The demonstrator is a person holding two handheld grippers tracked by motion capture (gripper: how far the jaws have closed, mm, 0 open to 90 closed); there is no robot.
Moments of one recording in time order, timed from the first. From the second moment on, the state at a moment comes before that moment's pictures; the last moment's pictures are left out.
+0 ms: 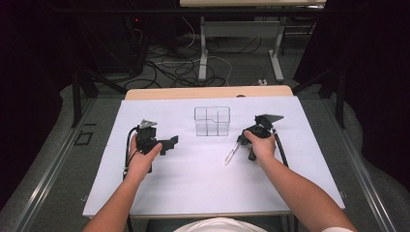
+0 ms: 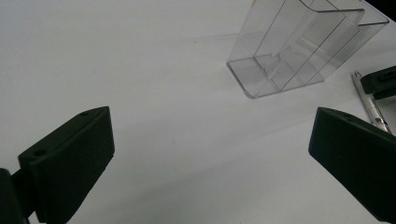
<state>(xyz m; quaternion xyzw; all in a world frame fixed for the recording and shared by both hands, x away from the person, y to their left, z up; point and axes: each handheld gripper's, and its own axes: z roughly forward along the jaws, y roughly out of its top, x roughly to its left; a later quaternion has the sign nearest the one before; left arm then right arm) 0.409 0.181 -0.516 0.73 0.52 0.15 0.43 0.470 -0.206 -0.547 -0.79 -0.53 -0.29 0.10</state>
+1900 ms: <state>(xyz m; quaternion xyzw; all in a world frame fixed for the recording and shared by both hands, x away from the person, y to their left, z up) 0.410 0.181 -0.516 0.72 0.52 0.14 0.43 0.461 -0.211 -0.522 -0.77 -0.52 -0.35 0.07</state>
